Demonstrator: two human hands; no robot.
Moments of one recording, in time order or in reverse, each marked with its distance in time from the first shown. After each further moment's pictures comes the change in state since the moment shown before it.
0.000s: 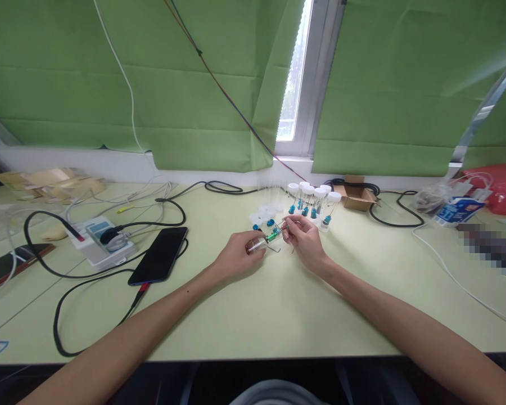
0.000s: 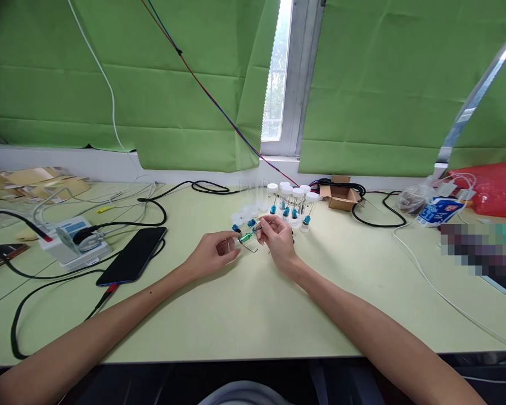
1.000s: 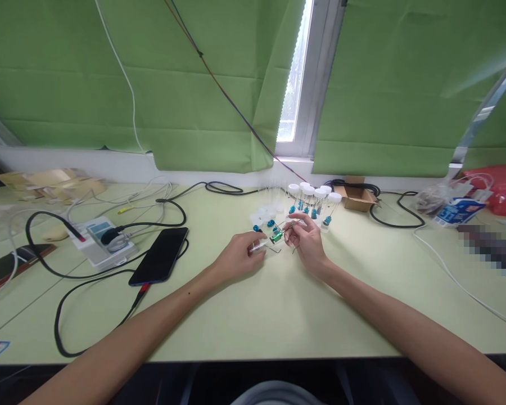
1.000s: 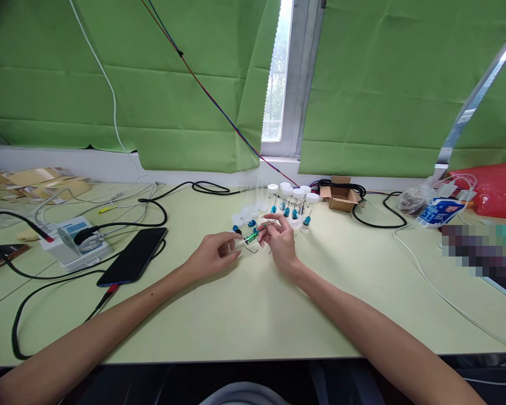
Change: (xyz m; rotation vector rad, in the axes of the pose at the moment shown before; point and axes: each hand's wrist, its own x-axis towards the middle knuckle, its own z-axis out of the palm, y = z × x) left_hand -0.001 -0.001 -0.001 0.081 -0.018 0.037; right_hand -0.001 0.001 -0.002 -0.010 0.063 0.000
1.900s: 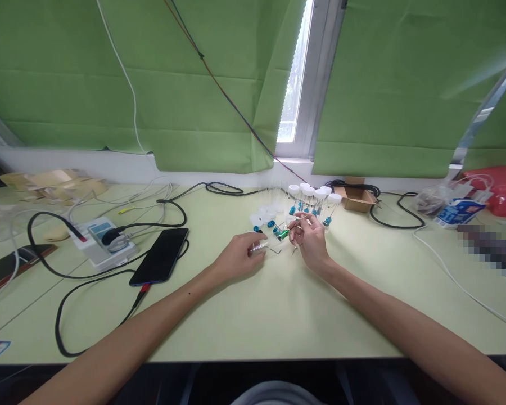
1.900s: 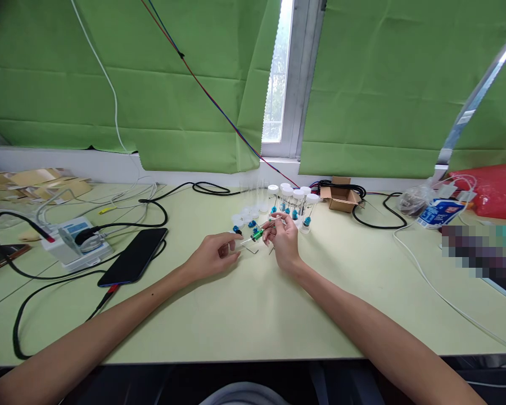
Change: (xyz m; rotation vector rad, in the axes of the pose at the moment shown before) left_hand -0.001 -0.001 -0.001 0.032 -0.003 0.031; right_hand 0.008 0.002 -0.006 -0.043 0.036 -0.069
